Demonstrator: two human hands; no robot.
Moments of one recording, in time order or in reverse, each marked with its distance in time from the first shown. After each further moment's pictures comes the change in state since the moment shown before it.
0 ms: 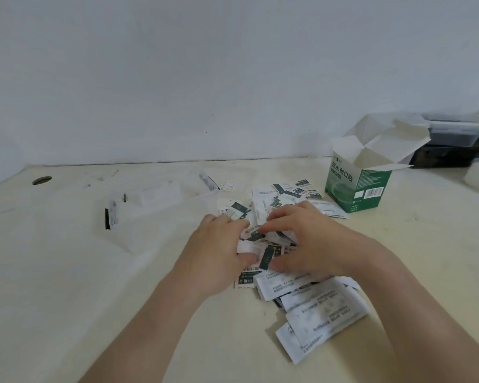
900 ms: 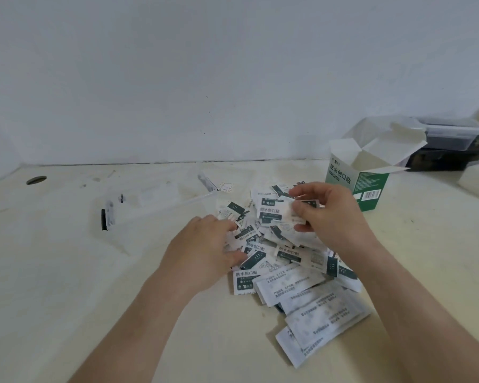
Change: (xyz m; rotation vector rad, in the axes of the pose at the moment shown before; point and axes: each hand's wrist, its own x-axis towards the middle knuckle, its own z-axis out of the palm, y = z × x) left_hand 0.000 -0.012 -0.007 0.002 -0.049 -0.108; right_hand 0.007 0.014 0.000 0.879 0.539 0.278
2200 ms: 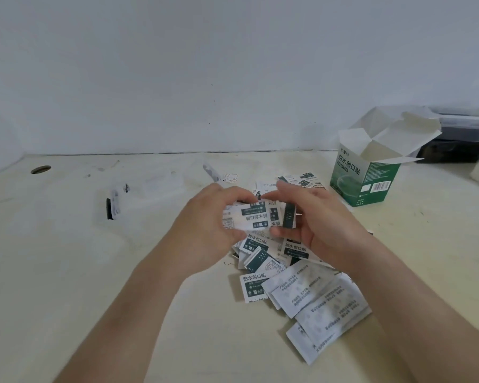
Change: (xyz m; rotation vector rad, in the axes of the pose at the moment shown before) left_hand -0.004 0.002 -0.023 -0.423 0.135 0.128; right_hand -0.015 -0.013 0.022 0.504 -0.362 0.304
